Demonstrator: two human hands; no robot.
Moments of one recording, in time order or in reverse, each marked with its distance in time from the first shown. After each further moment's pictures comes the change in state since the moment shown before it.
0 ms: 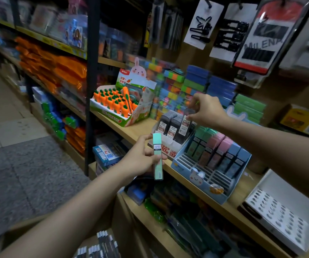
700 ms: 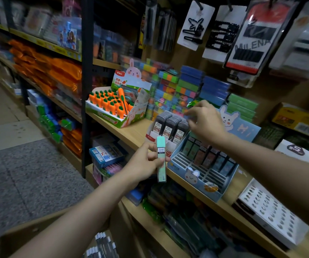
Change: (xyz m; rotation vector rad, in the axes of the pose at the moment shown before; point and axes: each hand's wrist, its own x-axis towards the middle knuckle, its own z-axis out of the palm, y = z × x) left_hand 0.003 -0.010 0.022 -0.053 -0.027 0.033; right_hand -0.031 0.016 0.013 -0.209 0.153 -0.106
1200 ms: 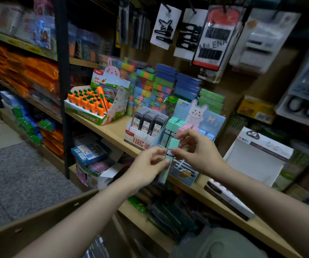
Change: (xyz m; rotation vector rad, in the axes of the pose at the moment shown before) left_hand -0.026 0.000 0.062 0.116 -0.119 0.196; right_hand -0.122 -0.002 -0.040 0.670 -0.136 0.241
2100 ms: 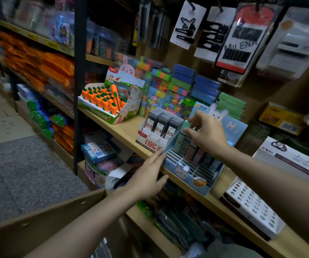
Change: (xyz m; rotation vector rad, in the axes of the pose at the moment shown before) left_hand 0.005 -0.044 -0.027 0.789 -0.023 0.051; right_hand 0.085 0.012 0.013 -0.400 0.169 -0.166
